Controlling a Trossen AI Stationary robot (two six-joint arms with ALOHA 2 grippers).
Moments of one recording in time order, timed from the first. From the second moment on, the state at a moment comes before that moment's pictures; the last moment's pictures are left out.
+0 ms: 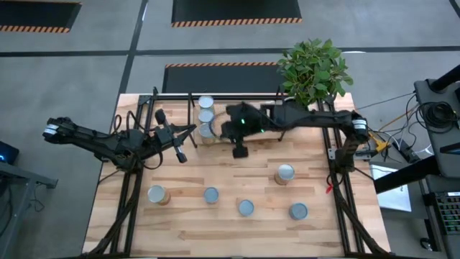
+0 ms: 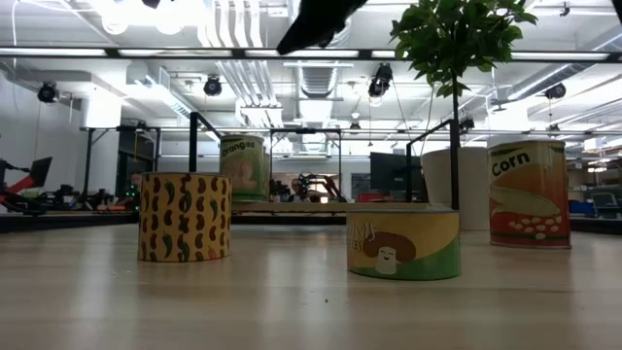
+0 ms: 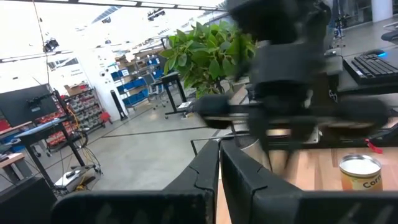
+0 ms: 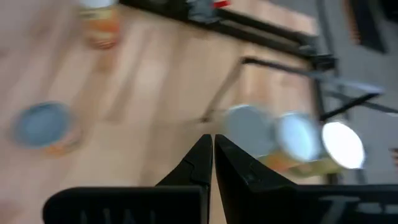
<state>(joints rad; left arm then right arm) -0.23 0.85 0.64 0.32 -0.72 0.35 -0.08 1.79 1.75 -0.65 -0.05 -0.33</state>
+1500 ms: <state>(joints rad) -0.23 0.85 0.64 0.32 -0.72 0.32 0.29 1.09 0.85 -0.87 0.19 0.46</state>
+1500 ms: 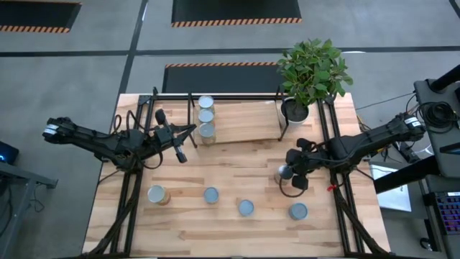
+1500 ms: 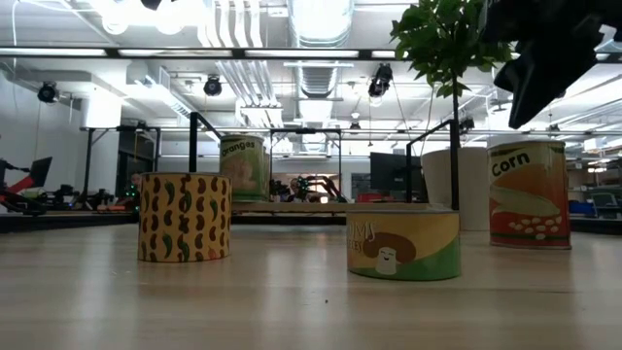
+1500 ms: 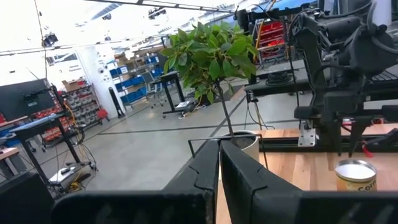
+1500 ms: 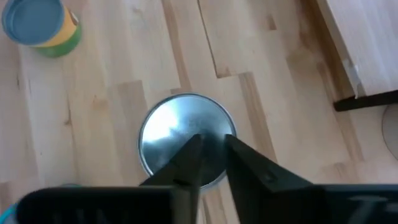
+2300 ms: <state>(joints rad) -0.23 0.85 0.64 0.32 -0.72 0.30 0.30 1.10 0.84 -0.85 0.15 0.47</state>
